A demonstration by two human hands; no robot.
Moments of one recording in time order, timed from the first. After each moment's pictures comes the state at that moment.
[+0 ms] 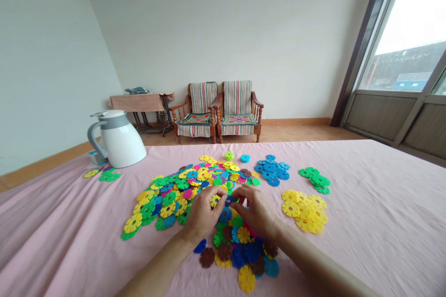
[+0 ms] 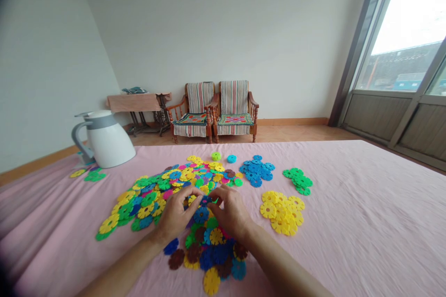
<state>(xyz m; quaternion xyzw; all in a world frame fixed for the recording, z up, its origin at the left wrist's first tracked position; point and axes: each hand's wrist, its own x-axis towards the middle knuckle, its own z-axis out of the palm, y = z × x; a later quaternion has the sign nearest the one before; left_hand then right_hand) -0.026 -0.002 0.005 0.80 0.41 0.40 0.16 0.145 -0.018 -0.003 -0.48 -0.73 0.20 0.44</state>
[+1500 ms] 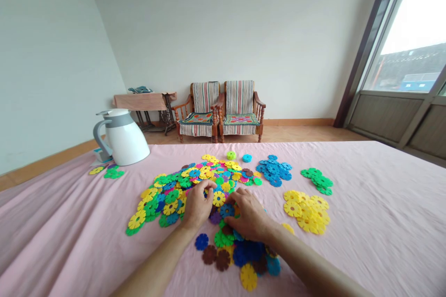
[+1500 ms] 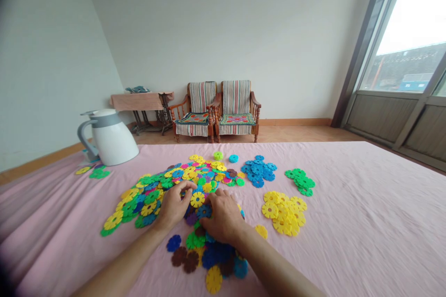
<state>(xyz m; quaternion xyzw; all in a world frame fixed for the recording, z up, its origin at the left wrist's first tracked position) -0.043 0.023 -0.012 0.74 0.52 0.43 0.10 0.127 -0.024 -0.002 -0.54 -0.78 0.16 0.27</state>
